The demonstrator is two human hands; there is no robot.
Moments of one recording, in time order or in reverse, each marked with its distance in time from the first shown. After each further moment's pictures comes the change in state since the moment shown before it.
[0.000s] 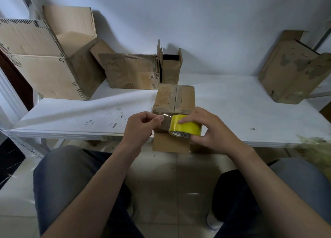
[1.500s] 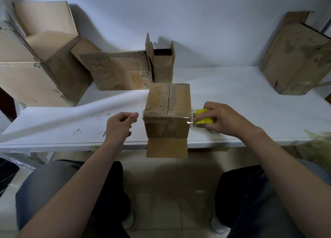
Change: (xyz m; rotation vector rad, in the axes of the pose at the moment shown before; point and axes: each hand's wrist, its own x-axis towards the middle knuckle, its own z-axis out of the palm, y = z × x) left_hand 0.092 -0.052 -0.007 0.115 0.213 -0.152; right_hand 0.024 0.107 -0.031 -0.321 -0.111 0.115
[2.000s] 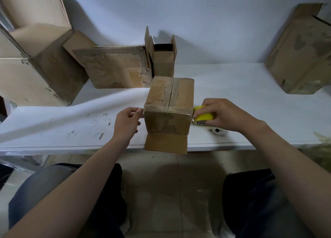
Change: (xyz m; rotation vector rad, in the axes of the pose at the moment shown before) left_hand 0.035 0.000 0.029 0.148 -0.078 0.049; right_hand 0.031 0.019 0.006 0.062 -0.050 -0.037
